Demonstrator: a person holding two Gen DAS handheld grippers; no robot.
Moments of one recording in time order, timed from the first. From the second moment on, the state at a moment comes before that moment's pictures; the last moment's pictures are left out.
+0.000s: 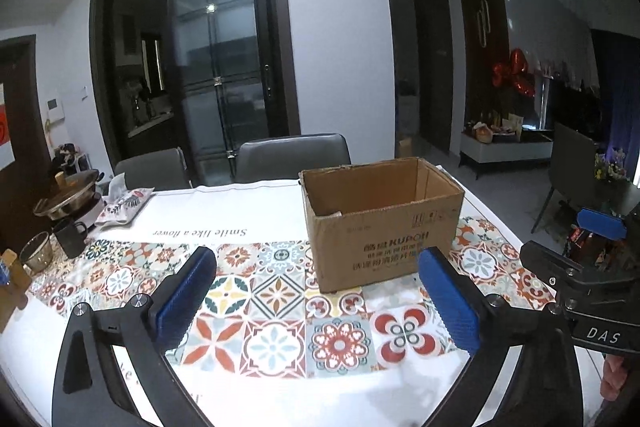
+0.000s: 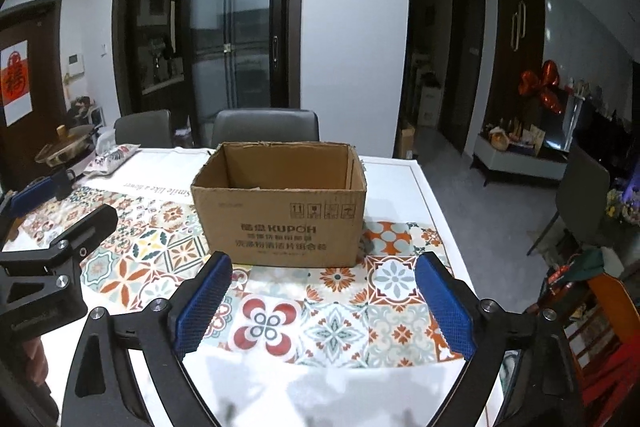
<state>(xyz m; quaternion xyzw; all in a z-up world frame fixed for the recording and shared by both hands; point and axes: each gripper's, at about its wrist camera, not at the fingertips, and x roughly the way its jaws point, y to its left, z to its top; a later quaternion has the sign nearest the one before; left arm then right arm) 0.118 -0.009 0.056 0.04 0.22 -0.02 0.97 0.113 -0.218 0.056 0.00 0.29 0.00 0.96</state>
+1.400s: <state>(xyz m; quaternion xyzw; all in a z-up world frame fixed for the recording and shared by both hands) 0.059 -0.006 0.062 0.04 0.21 -0.03 0.98 0.051 -0.210 0.062 0.00 0.26 0.00 0.97</state>
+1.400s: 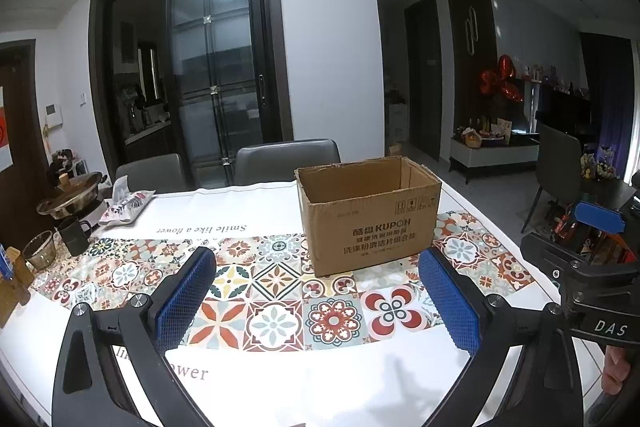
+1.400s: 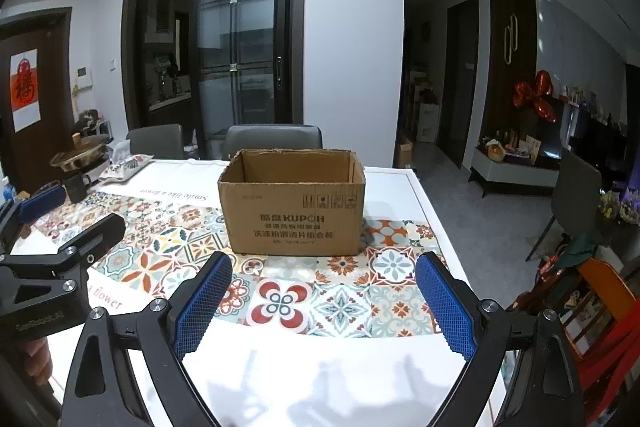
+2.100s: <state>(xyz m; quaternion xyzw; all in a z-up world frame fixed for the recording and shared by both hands) 0.062 -0.005 0.061 0.04 0.21 -0.03 0.98 0.050 -0.209 0.060 0.00 0.26 0.01 0.96</state>
